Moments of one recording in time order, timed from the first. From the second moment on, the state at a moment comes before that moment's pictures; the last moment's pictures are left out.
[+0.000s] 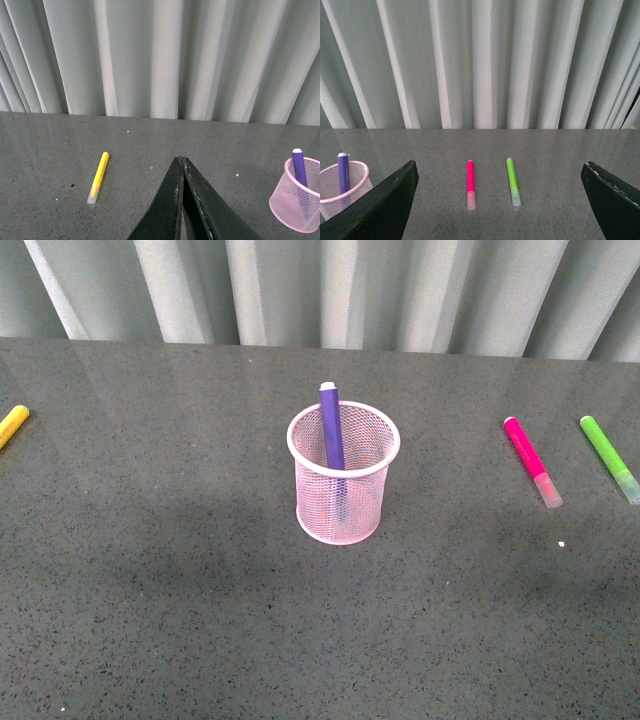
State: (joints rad) left arm 0.00 0.21 0.01 0.22 0.00 0.00; right arm 0.00 0.00 0.02 0.00 0.00 0.00
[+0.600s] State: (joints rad) left arm 0.00 0.00 0.01 0.00 0.00 0.00; right arm 0.00 0.00 0.02 0.00 0.00 0.00
